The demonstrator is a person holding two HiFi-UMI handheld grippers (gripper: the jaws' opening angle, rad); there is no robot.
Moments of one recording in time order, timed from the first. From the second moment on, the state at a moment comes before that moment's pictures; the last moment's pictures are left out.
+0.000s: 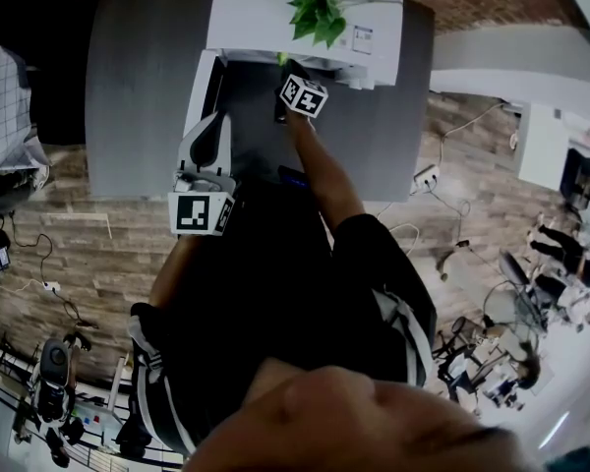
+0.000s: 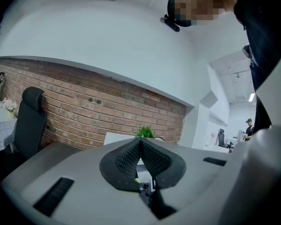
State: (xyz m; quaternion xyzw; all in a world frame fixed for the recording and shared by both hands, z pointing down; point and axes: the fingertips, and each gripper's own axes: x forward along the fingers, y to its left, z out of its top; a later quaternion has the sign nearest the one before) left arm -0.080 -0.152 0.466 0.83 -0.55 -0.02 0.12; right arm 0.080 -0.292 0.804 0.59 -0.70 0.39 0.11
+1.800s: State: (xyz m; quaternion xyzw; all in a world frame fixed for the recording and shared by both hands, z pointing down) left arm -0.079 -0.113 0.448 0.84 -0.53 -0.04 0.11; right arm 0.106 -0.241 0.786 0.60 -0.69 0.39 0.11
